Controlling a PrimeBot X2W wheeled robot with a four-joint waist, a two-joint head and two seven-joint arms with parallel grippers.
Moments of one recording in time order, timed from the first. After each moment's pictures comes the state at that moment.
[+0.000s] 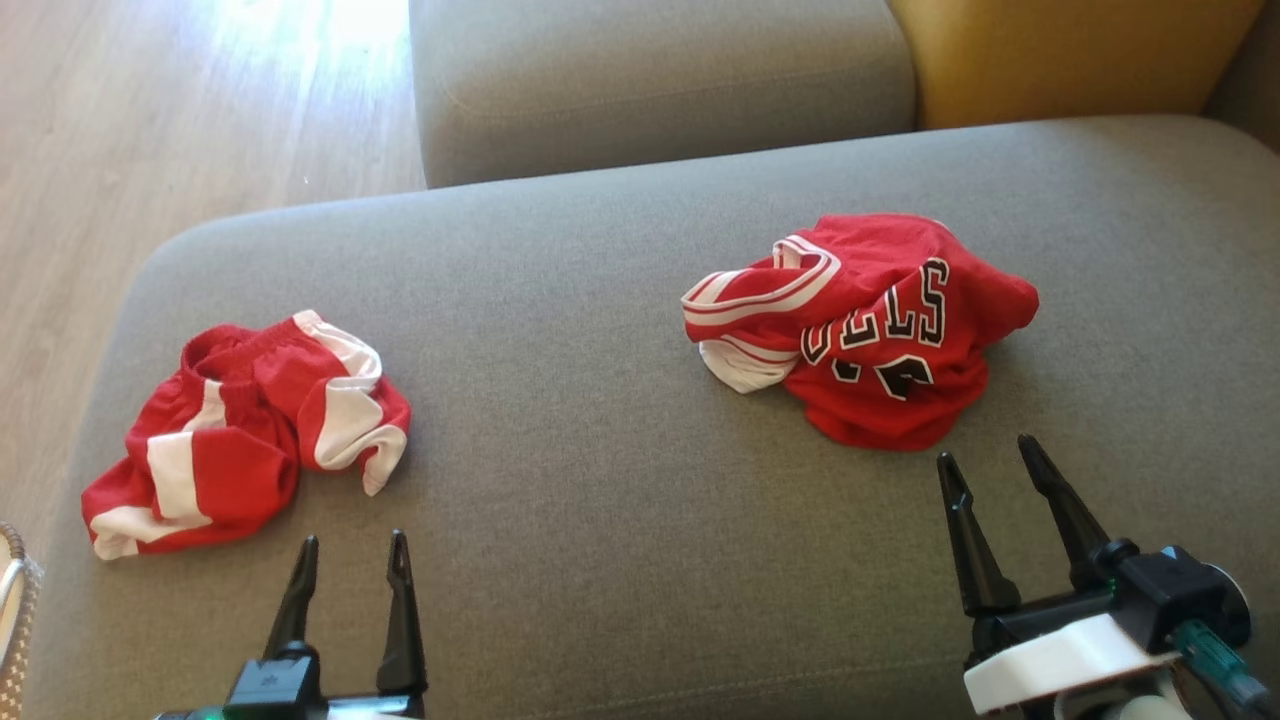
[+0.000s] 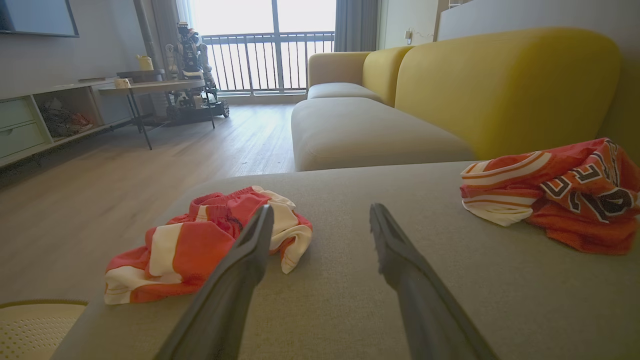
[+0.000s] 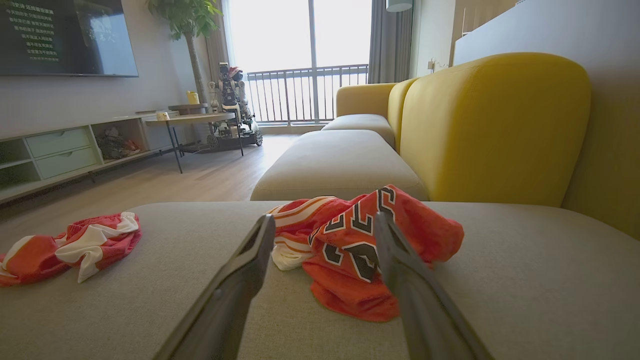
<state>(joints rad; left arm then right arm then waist) 0.27 0.05 -0.18 -0.06 -0.04 0.17 -0.26 0.12 -0.05 0.01 0.01 0.11 0.13 -0.25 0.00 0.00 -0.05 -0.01</state>
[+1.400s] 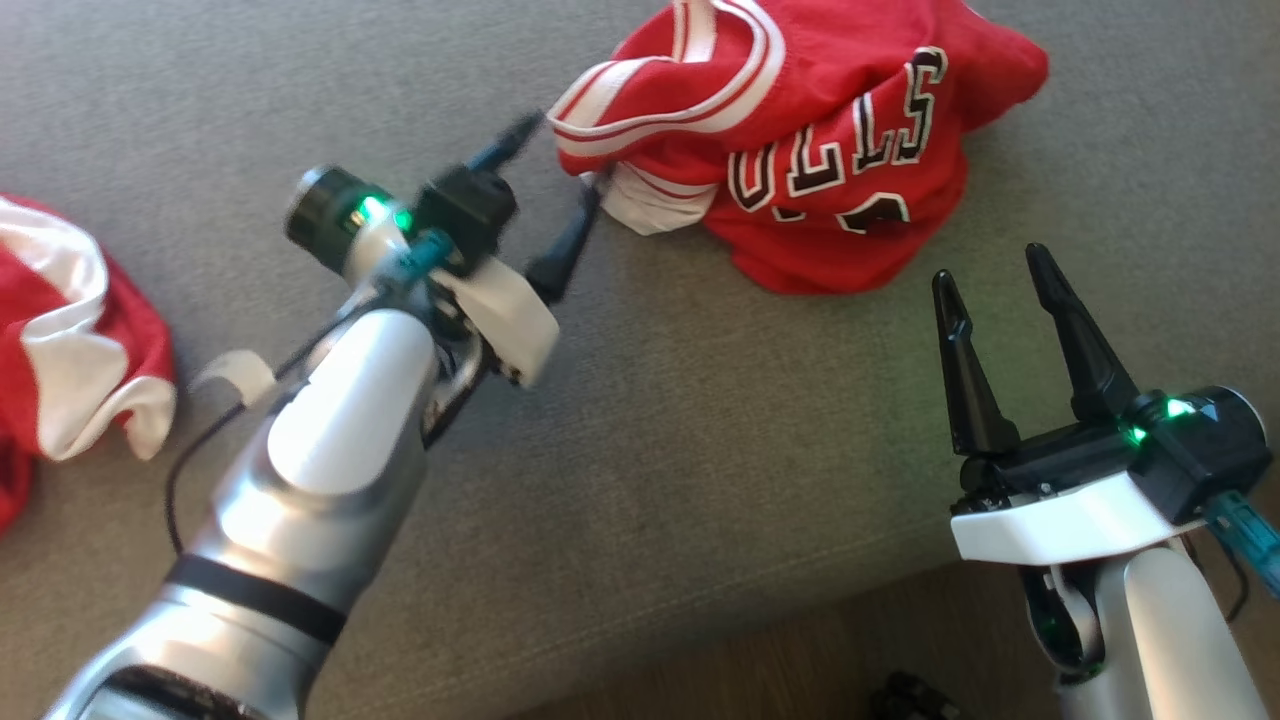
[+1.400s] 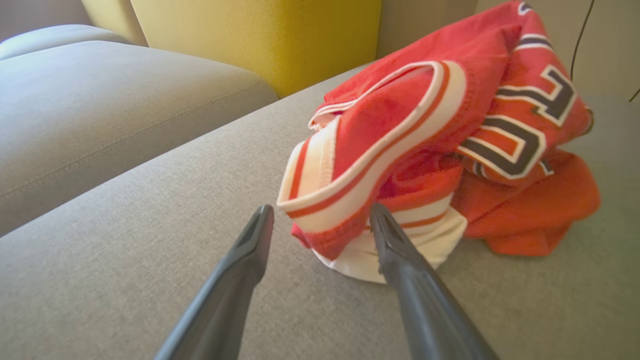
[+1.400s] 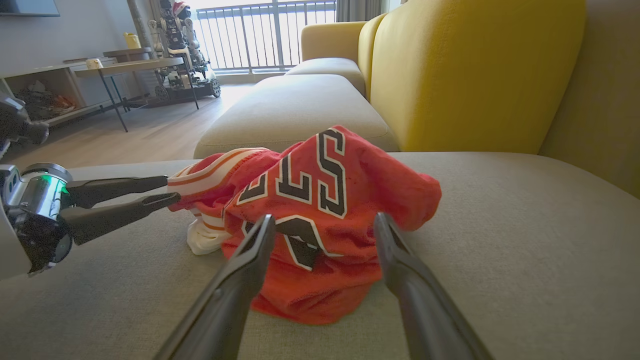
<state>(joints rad) -0.76 0.10 -0.62 0.66 -0.15 -0.13 -0.26 -0.12 -0.05 0.05 -0.07 0.11 0.13 -0.25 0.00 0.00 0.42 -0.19</state>
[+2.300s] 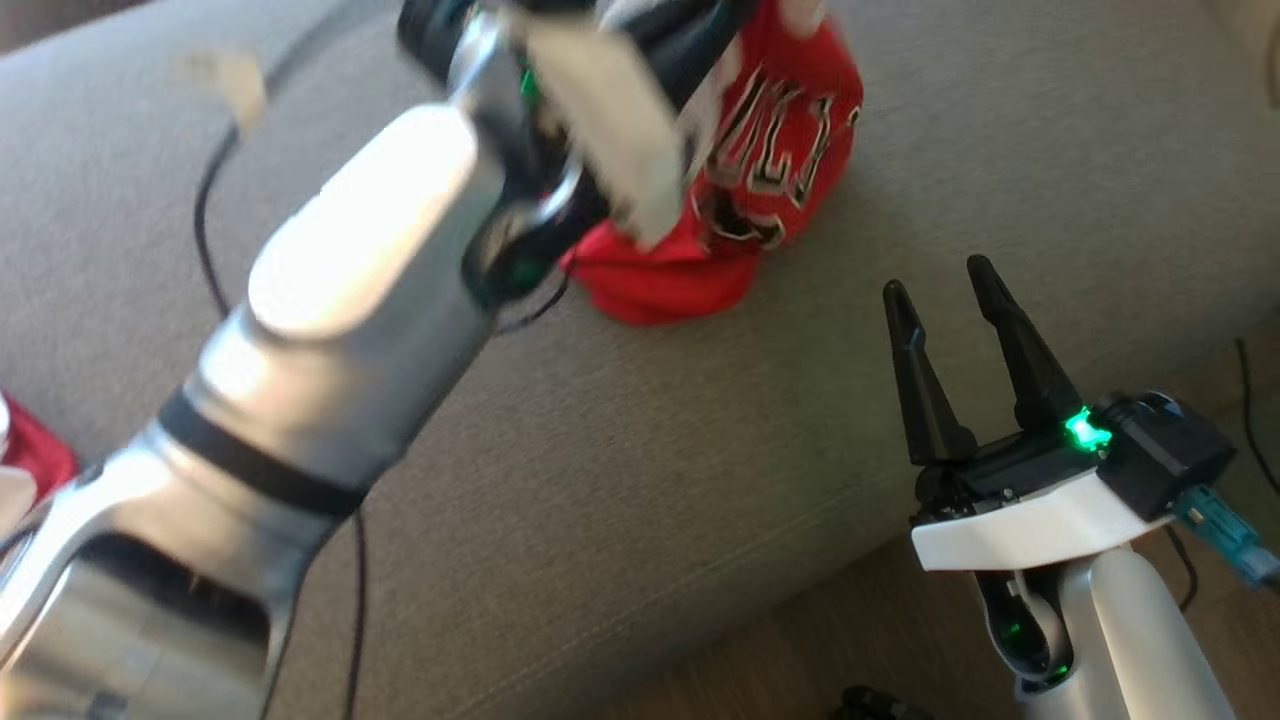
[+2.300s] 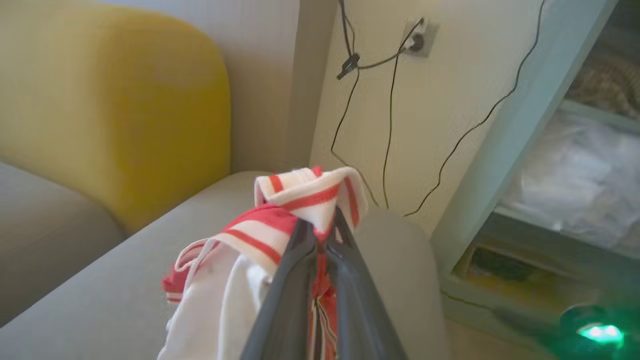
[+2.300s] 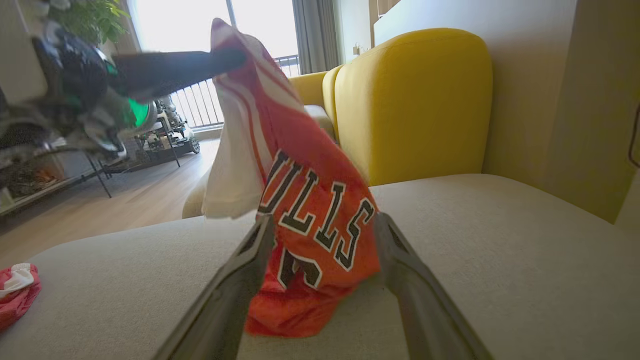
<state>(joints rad) -1.07 0.13 -0.85 0.42 -0.78 -0.13 0.09 -0.13 -0.05 0.13 -0.04 0.25 0.13 -0.25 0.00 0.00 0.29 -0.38</state>
